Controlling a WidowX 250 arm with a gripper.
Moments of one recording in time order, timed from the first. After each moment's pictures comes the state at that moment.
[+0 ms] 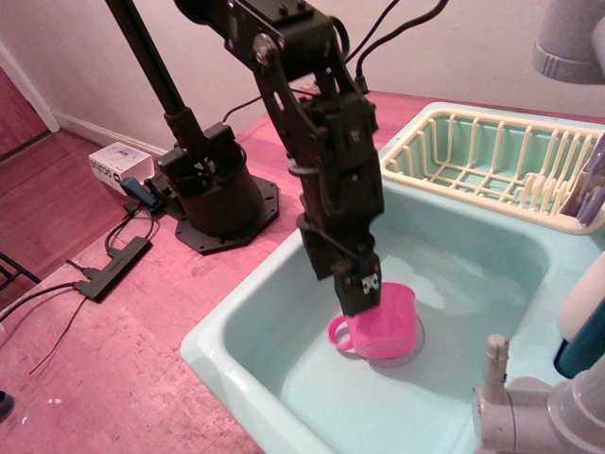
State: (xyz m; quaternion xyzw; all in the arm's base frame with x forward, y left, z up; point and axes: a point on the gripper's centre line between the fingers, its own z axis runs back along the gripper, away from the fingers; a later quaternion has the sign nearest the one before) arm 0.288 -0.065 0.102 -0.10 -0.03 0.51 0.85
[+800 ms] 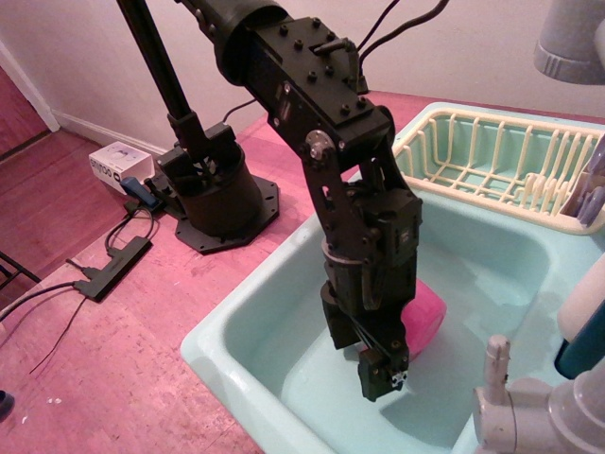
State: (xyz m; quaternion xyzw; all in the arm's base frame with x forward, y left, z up) arm 0.320 -0.093 0.073 -0.12 0.00 0.50 0.86
